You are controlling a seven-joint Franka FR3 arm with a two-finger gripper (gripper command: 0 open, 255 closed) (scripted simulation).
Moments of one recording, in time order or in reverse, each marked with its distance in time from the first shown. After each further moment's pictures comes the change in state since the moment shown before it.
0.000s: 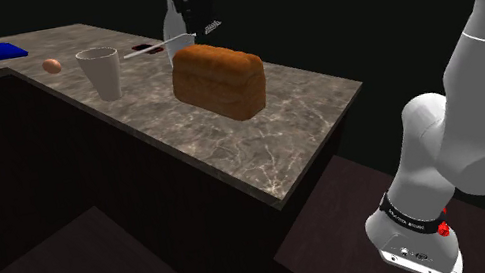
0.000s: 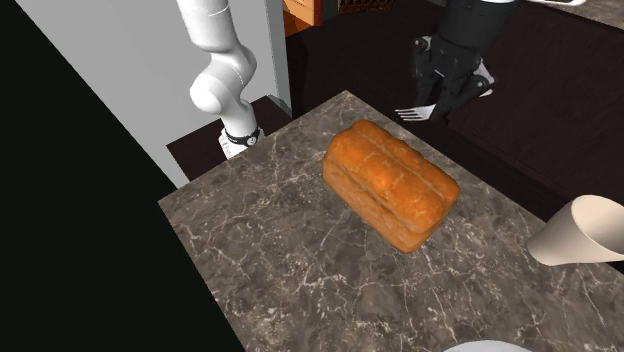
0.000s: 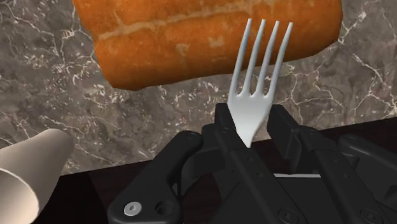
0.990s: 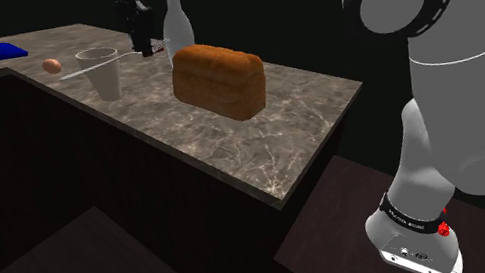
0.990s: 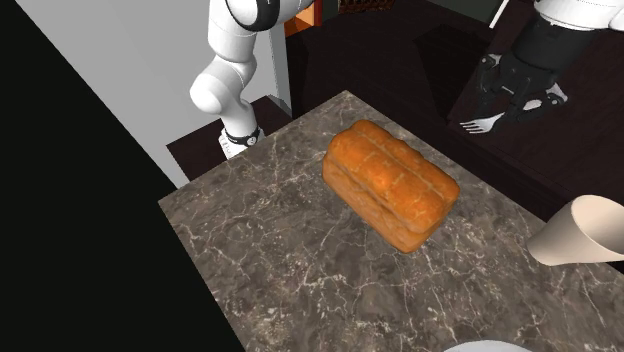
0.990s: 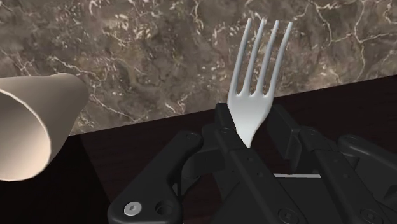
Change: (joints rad) arm 0.004 0.399 0.027 0.476 0.085 -0.087 0.063
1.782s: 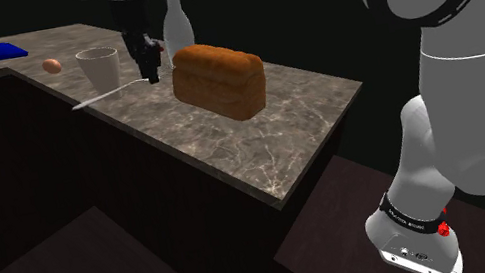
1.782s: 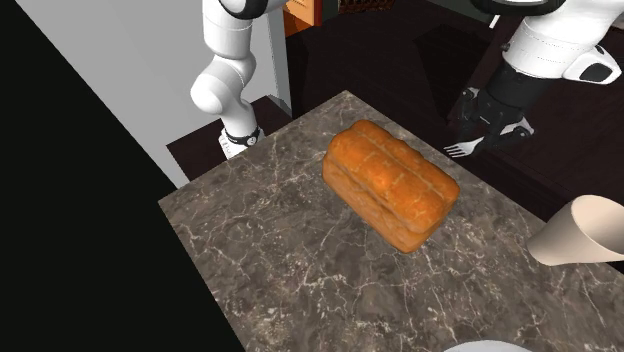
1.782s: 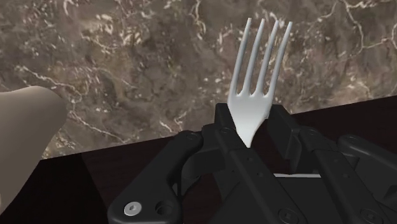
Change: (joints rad) arm 0.025 -0.088 0.000 -0.300 -0.019 0.213 0.009
